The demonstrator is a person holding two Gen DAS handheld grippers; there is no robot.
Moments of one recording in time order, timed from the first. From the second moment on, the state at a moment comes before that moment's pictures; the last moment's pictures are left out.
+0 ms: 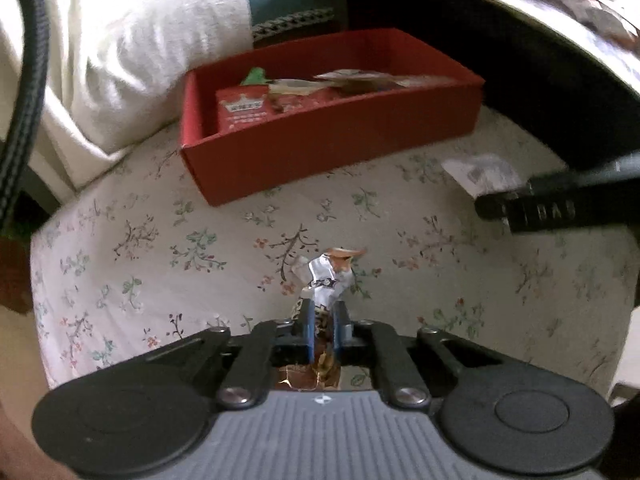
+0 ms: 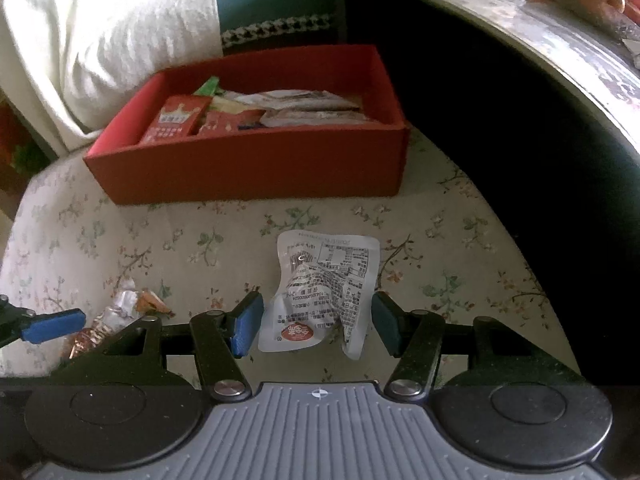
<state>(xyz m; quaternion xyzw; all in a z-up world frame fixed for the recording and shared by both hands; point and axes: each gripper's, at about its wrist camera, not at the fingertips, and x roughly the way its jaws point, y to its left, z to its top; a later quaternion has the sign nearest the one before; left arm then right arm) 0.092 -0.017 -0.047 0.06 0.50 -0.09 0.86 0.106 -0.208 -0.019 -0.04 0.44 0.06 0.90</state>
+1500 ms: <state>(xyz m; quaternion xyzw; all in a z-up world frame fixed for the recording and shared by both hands) 0.093 0.040 -0.036 -0.05 0.51 -0.02 0.86 0.104 -0.207 -0.011 -0.02 0.42 0.08 0.90</state>
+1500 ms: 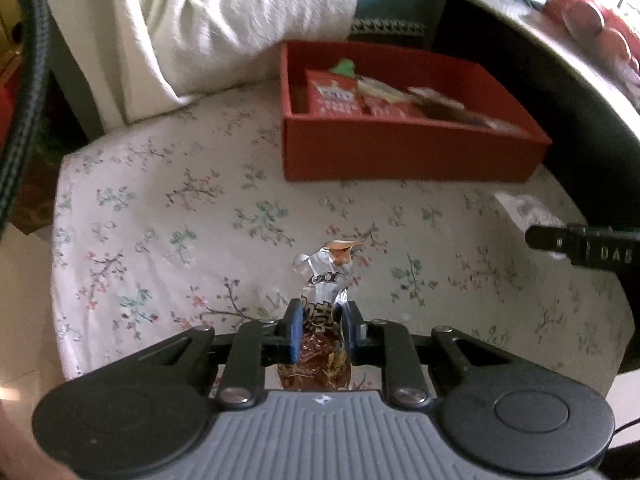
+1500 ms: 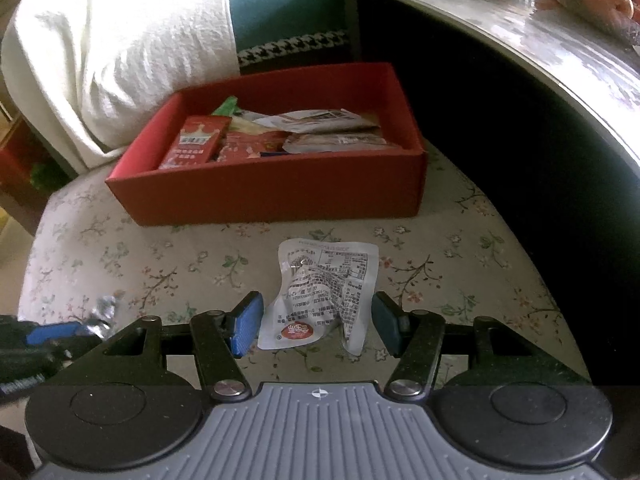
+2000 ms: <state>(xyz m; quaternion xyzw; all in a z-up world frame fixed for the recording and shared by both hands) 0.105 0.034 -0.001 -0.05 0.46 -0.01 0.88 0.096 -0.207 0.015 0.00 0.39 0.09 0.92</state>
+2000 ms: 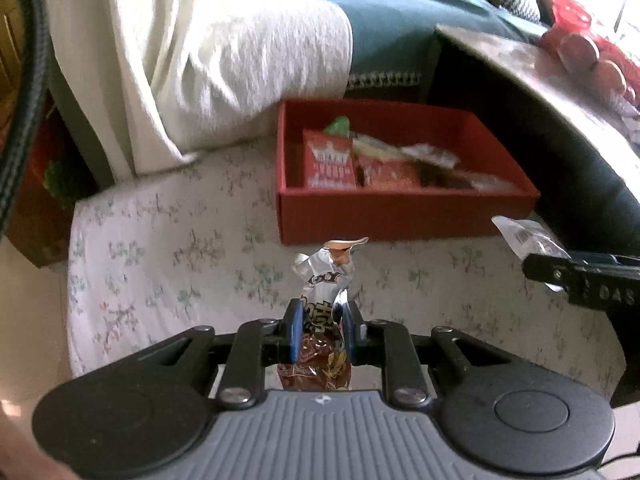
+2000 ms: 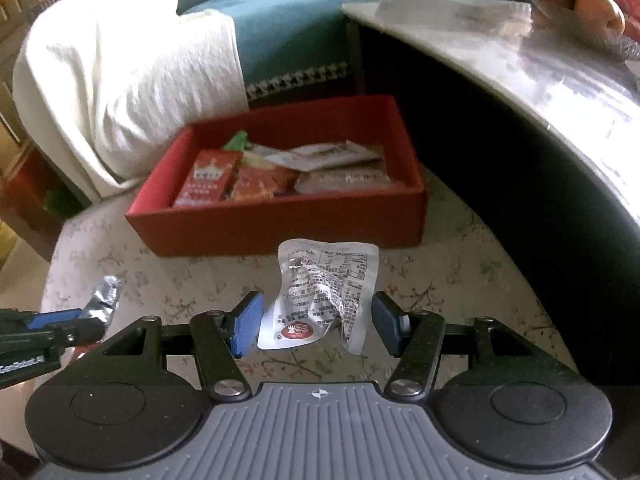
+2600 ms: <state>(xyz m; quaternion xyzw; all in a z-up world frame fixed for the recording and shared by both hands) 0.122 0.029 0.062 -0.05 0.37 0.01 0.93 0.070 -0.205 0.091 0.02 0.26 0.10 0.96</state>
